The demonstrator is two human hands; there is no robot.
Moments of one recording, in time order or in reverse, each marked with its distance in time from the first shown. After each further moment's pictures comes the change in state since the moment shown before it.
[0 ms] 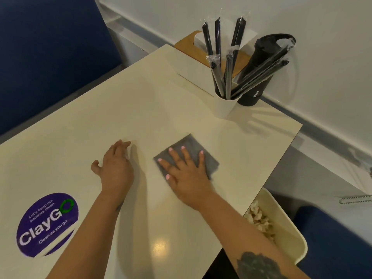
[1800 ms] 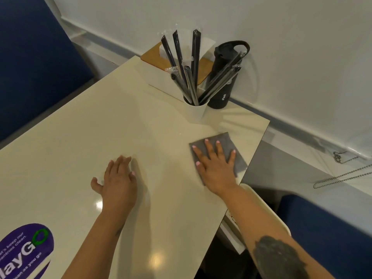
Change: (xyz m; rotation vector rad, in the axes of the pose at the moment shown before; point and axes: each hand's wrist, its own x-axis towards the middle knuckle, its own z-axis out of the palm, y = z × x) left_hand -0.026 0.046 0.014 0.064 -0.131 0.147; right_hand -0.034 0.101 -0.031 -0.018 0.009 0.418
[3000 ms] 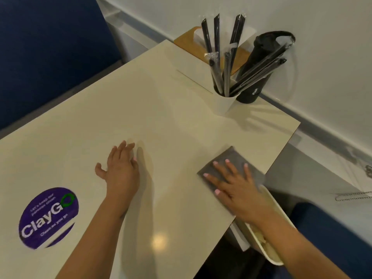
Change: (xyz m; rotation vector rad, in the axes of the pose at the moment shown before) left_hand -0.010 -0.035 -0.017 -0.047 0.065 -0.139; right_hand -0.058 0.017 0.015 -0.041 -0.104 -0.398
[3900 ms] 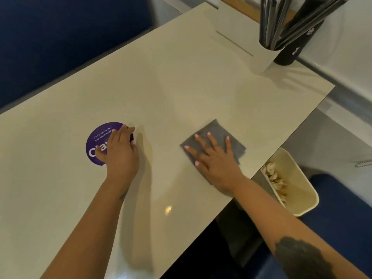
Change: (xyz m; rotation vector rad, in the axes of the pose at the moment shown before) left_hand -0.082 -0.131 -0.046 -0.075 0.075 -0.052; right_hand -0.008 -0.163 0.035 -0.063 -0.023 -0.114
